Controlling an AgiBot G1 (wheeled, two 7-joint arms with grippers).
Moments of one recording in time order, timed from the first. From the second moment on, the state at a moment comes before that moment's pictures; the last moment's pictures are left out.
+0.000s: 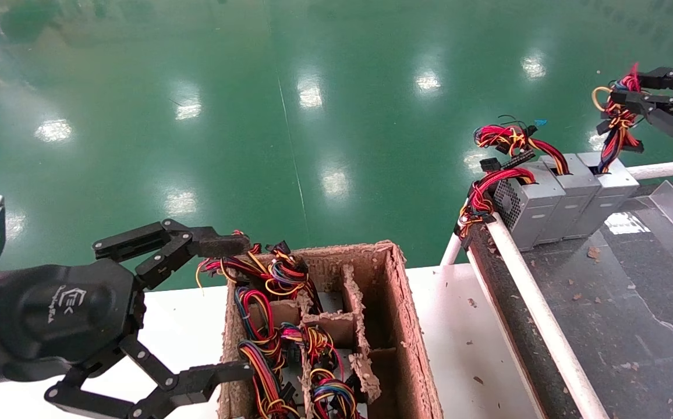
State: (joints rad) left arm -1.09 0.59 0.33 -1.27 0.69 1.48 -0.16; right arm 1.85 -0.71 -0.44 0.28 -1.38 -1.21 -0.31
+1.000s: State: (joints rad) left arm -1.09 0.59 0.33 -1.27 0.69 1.48 -0.16; right arm 1.69 -0.69 -0.39 0.44 -1.19 -1.33 -0.20
